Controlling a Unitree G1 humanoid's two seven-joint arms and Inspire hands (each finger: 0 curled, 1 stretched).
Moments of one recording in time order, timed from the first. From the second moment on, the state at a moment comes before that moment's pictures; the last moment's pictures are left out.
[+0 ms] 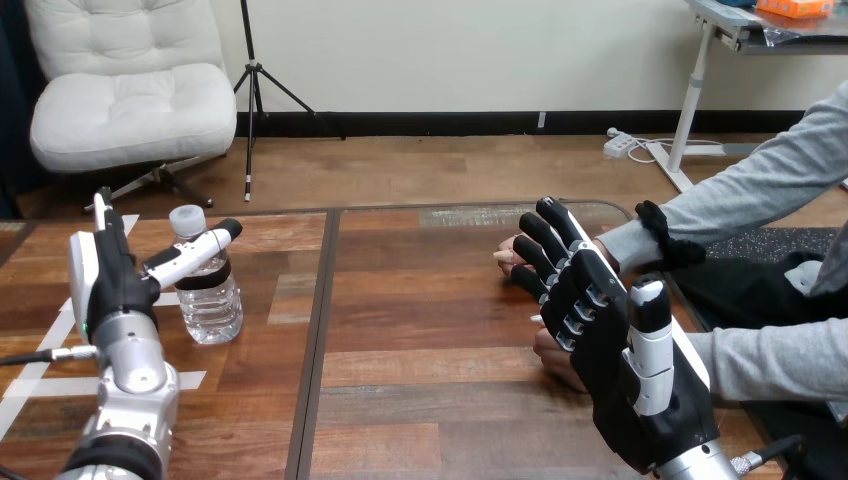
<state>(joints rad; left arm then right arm) -0.65 0.33 0.14 1.22 0.13 -0.31 0.35 0.21 -0.09 -0.01 -0.07 0.31 -0.27 0.51</state>
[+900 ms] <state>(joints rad) -0.71 0.35 0.13 1.25 0.14 -0.25 0.33 0.21 -0.09 -0.01 -0.07 0.31 -0.27 0.51</state>
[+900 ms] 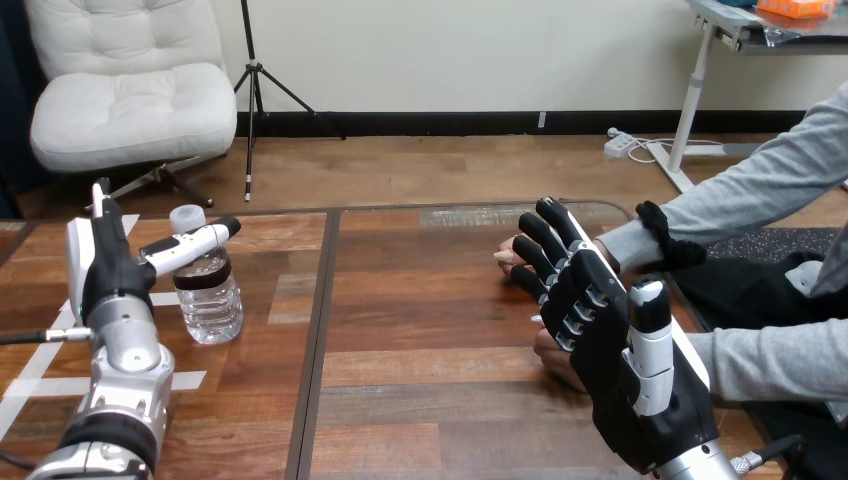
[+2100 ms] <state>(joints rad) -0.74 0.38 0.05 1.29 0.21 -0.14 0.34 0.21 -0.09 -0.01 -0.07 0.31 -0.28 0.51</state>
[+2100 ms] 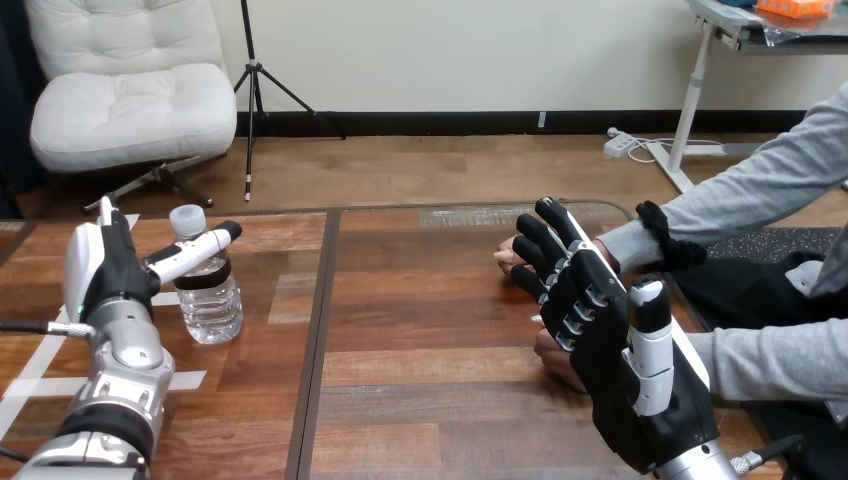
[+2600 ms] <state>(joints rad) -0.76 0.39 0.02 1.29 0.24 -0.11 0.34 0.21 -0.09 -0.01 -0.07 0.31 -0.28 0.51</state>
